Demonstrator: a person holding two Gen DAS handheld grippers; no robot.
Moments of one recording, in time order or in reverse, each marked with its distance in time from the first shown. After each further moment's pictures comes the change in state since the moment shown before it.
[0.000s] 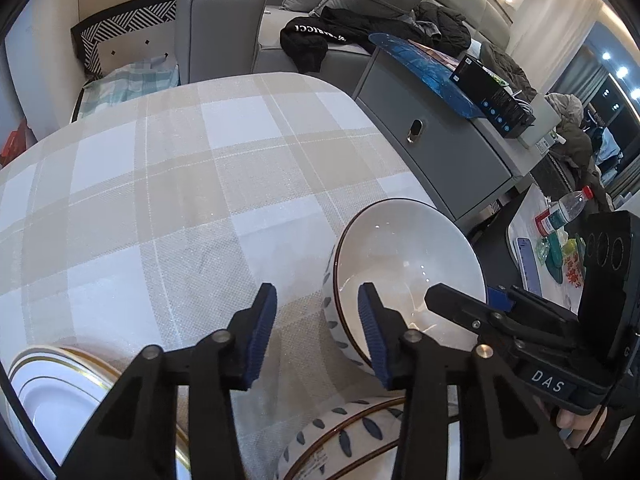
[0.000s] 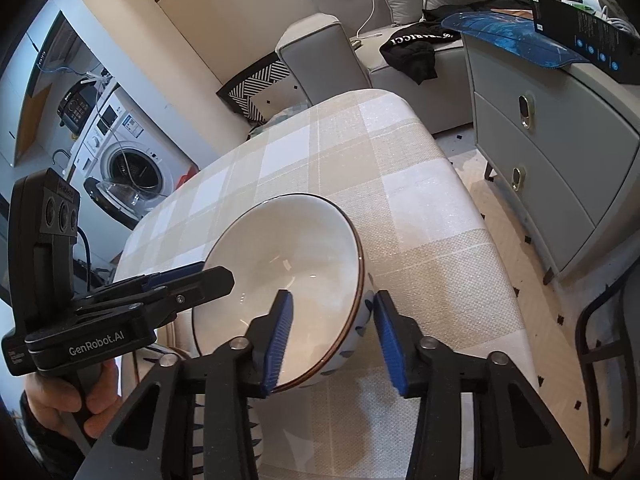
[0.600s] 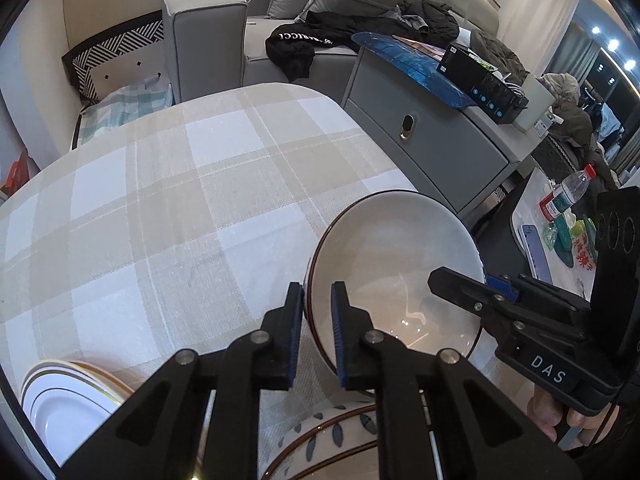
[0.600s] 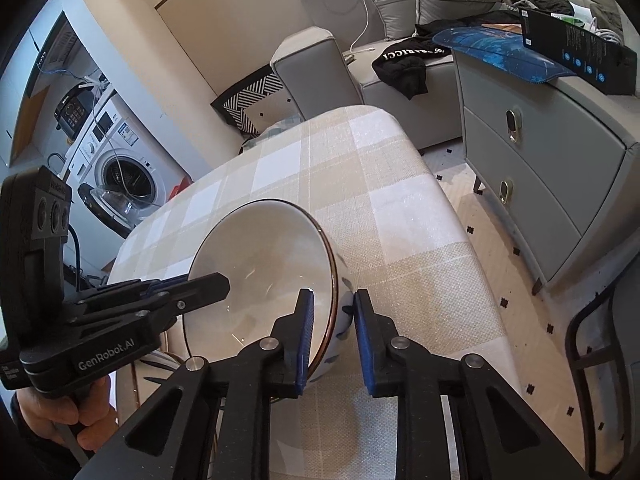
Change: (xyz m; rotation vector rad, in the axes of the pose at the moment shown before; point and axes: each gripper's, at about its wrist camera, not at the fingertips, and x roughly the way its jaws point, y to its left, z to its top) left arm -0.003 -0.021 0.003 0.083 -0.025 0.050; right arm -0.011 -0.001 0.001 -0.013 -0.057 -0.025
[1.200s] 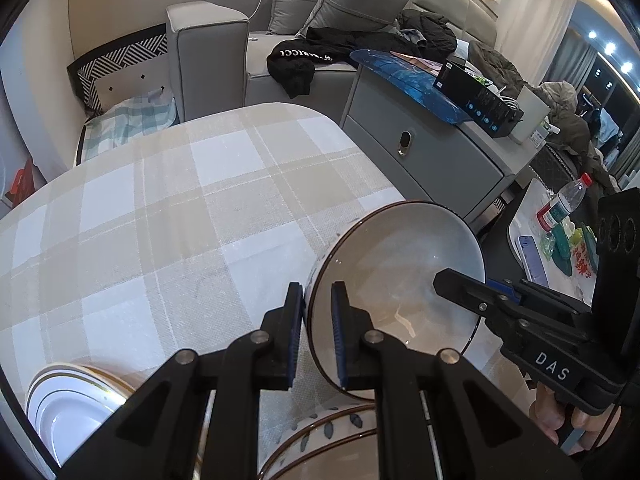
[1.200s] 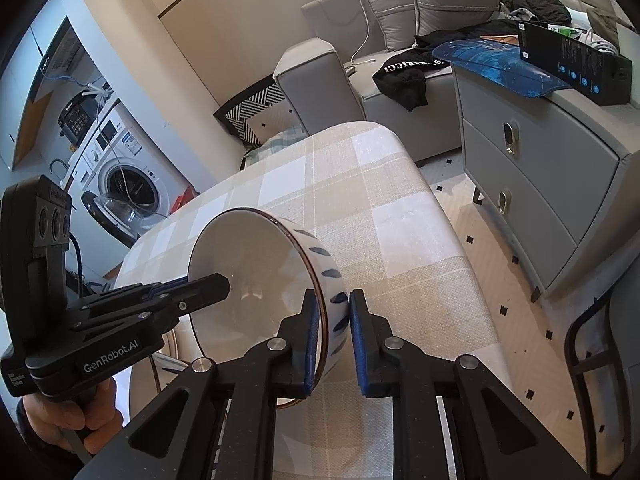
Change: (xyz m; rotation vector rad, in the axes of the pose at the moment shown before) left arm -0.015 -0.003 0.002 0.002 -0.061 0.007; right arm -0.015 0.003 0.003 0.009 -0.041 0.009
